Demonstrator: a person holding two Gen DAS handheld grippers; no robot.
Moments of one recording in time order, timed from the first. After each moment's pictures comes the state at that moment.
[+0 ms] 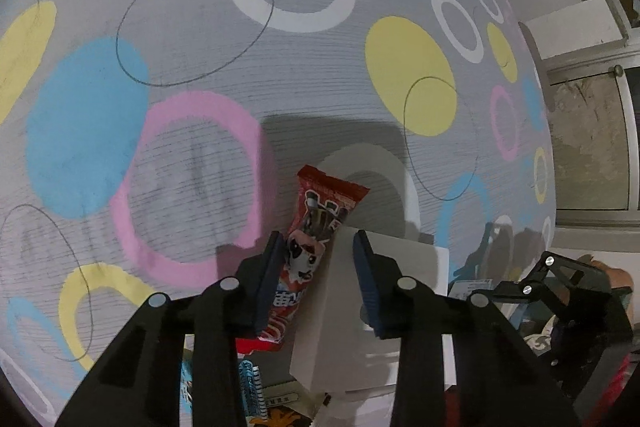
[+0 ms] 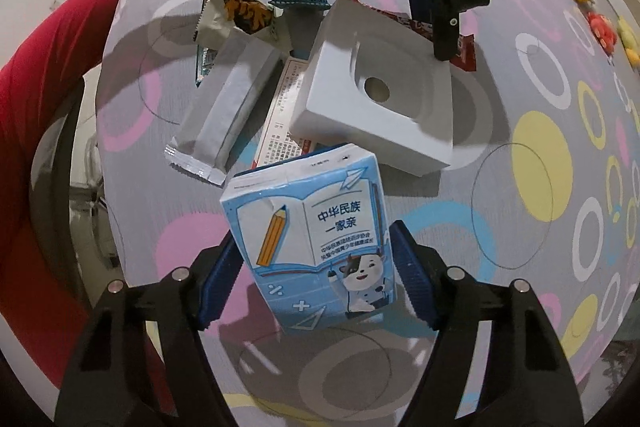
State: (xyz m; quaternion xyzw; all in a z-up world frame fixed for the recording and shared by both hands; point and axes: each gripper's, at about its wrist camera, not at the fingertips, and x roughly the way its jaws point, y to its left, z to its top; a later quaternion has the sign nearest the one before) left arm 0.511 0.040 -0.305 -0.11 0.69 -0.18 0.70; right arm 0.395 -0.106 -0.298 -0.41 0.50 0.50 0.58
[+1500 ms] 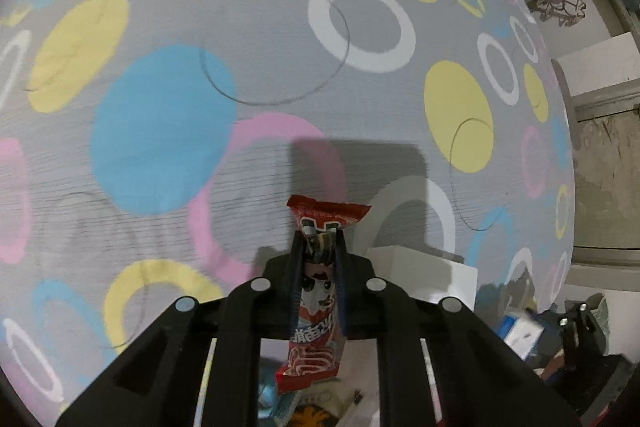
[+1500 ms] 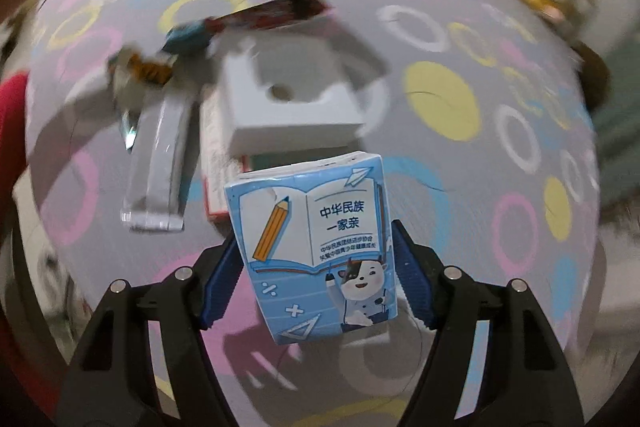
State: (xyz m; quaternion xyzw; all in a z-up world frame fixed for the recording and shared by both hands) left arm 0.512 0.063 -0.289 -0.11 0.66 -0.10 0.73; right arm 0.358 -0.128 -0.282 -0.31 0.48 0.30 0.76
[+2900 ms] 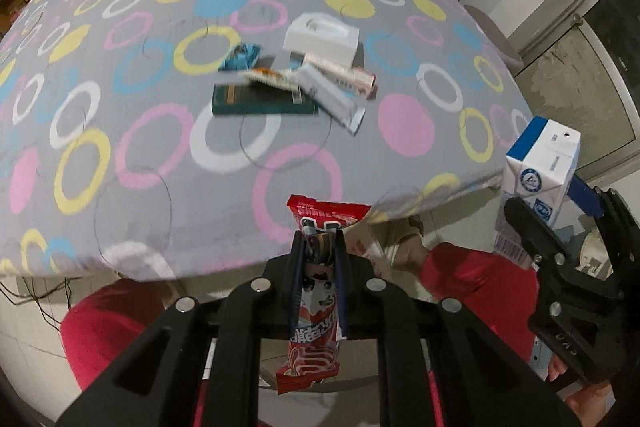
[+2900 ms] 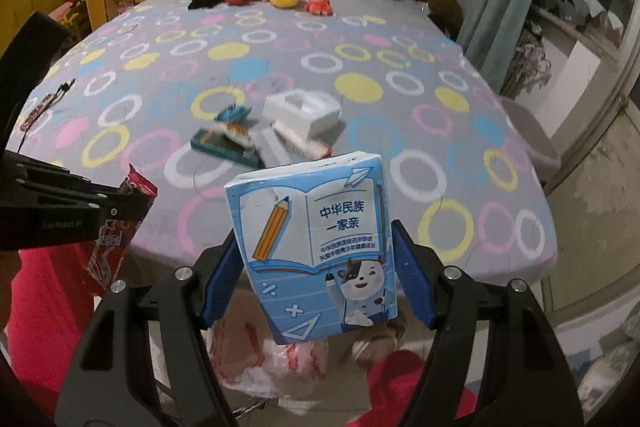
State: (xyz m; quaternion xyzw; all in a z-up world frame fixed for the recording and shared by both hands) left arm 0.138 0.037 -0.196 -0.06 0.58 -0.11 0.81; right arm 0.118 -0.113 -0.177 -0.12 0.43 0.10 0.89
